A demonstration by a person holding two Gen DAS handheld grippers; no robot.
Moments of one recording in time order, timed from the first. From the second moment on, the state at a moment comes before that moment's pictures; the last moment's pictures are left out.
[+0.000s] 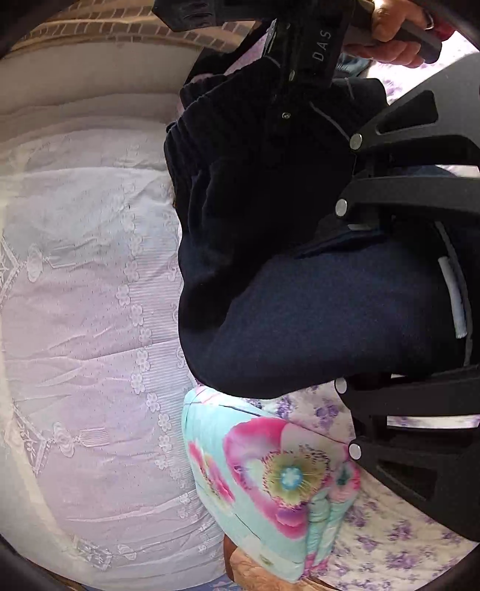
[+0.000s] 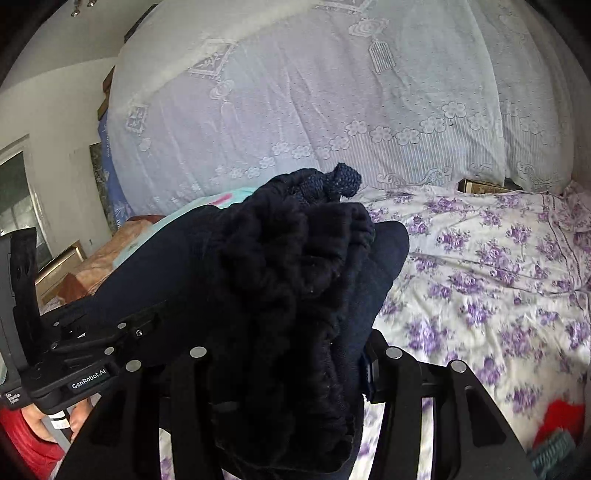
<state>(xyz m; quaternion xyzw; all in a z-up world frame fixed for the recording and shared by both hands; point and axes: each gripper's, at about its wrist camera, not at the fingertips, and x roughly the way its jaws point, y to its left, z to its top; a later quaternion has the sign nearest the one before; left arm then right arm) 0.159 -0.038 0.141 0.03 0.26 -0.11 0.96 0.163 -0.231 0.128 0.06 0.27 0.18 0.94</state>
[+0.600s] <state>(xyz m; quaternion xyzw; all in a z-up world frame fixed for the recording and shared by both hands) 0.245 0.015 0.018 -0.13 0.35 -0.05 0.93 0.213 -0.227 0.040 0.02 0.29 0.06 0.96</state>
